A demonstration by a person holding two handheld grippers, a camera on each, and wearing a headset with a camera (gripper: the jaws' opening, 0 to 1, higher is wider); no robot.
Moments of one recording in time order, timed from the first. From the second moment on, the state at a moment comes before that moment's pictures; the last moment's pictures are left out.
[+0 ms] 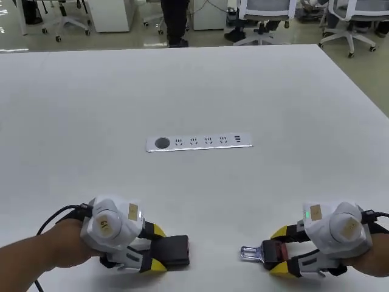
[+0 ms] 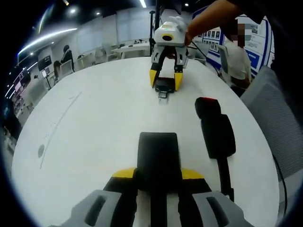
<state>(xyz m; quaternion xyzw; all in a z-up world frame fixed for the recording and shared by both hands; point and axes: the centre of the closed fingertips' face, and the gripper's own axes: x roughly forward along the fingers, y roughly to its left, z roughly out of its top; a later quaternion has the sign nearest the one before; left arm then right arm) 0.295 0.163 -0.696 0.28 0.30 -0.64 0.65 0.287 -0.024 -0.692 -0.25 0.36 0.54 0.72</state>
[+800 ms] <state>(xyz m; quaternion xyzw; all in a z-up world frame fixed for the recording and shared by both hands) 0.296 0.162 -0.689 0.30 0.31 -0.65 0.63 0.293 0.042 -0.694 -0.25 0.32 0.58 0.71</state>
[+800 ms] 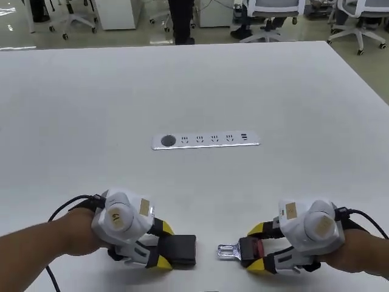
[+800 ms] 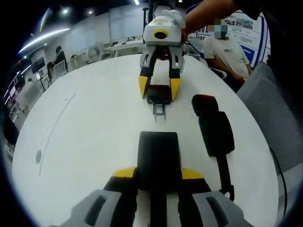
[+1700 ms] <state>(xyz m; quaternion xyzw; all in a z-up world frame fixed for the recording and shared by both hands) 0.300 0.160 -0.691 0.30 0.32 -0.65 0.62 0.299 0.089 -0.693 -0.24 0.30 0.60 0.70</state>
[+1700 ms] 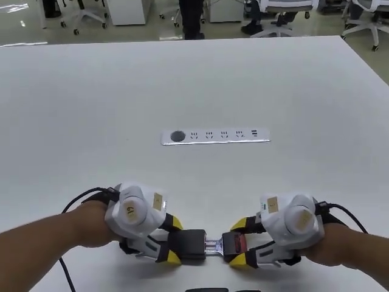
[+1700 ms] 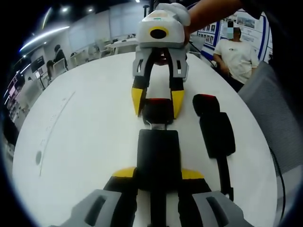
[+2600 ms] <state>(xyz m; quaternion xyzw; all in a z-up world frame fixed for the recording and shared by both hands) 0.300 0.158 -0.692 0.34 0.33 -0.65 0.60 0.303 0.104 -0.696 -0.23 0.31 0.59 0.71</state>
